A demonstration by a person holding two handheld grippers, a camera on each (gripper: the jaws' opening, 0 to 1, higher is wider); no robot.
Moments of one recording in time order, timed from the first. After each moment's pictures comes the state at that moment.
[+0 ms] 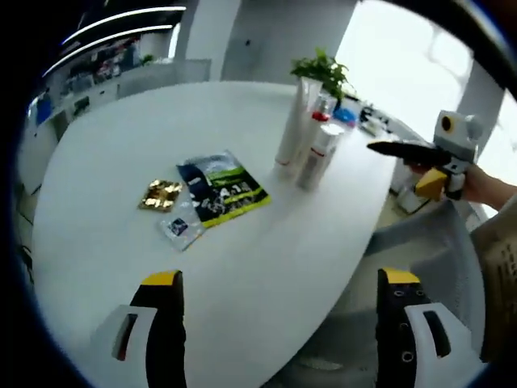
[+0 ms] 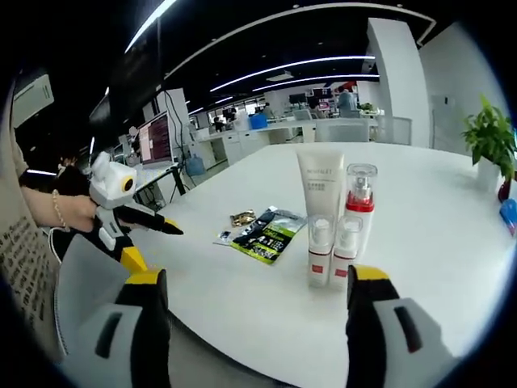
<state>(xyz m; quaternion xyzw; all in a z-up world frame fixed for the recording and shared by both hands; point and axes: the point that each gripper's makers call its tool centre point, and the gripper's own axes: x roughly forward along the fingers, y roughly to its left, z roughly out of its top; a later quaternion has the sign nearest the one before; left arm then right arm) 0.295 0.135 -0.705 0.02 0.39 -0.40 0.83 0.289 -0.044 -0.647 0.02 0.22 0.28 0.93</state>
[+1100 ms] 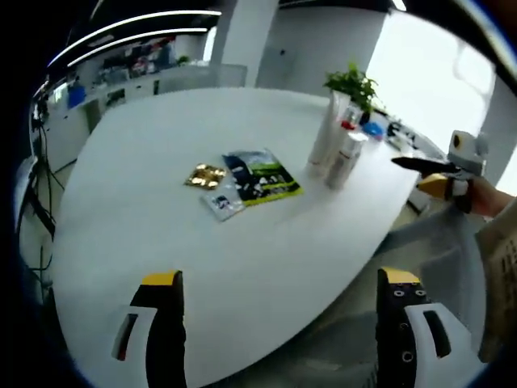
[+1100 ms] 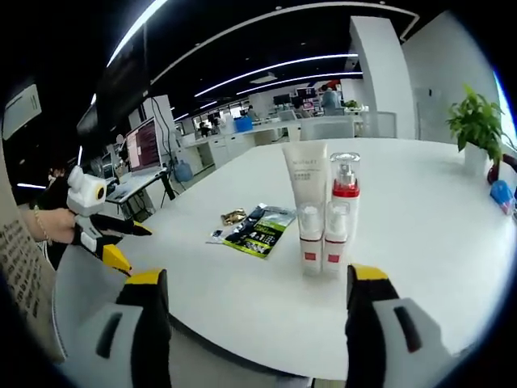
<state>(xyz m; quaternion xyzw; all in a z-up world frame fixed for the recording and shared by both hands) 0.284 0.177 -0.703 0.01 0.38 -0.33 0.86 0.282 -0.055 -0.655 0.04 0.23 0.24 0.94</state>
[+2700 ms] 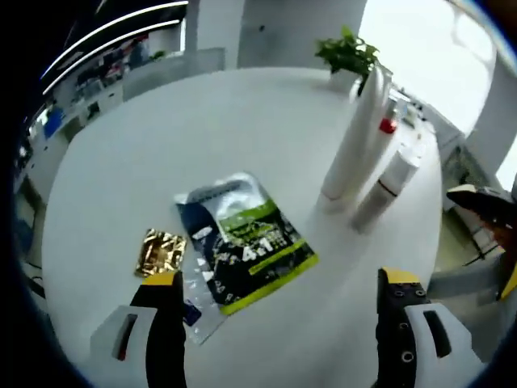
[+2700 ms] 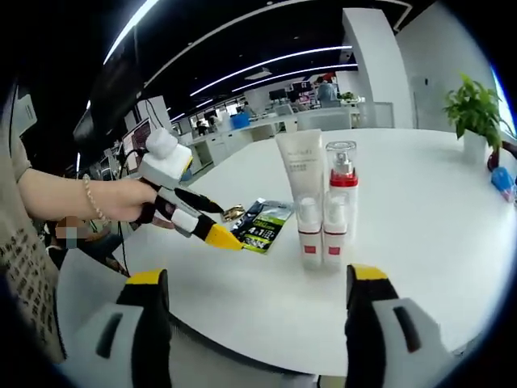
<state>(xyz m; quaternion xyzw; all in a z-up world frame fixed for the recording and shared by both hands) 0.409 0.059 -0.737 0.09 0.42 -0.34 0.84 0.283 -0.057 -0.663 0.06 0.24 0.24 0.94</state>
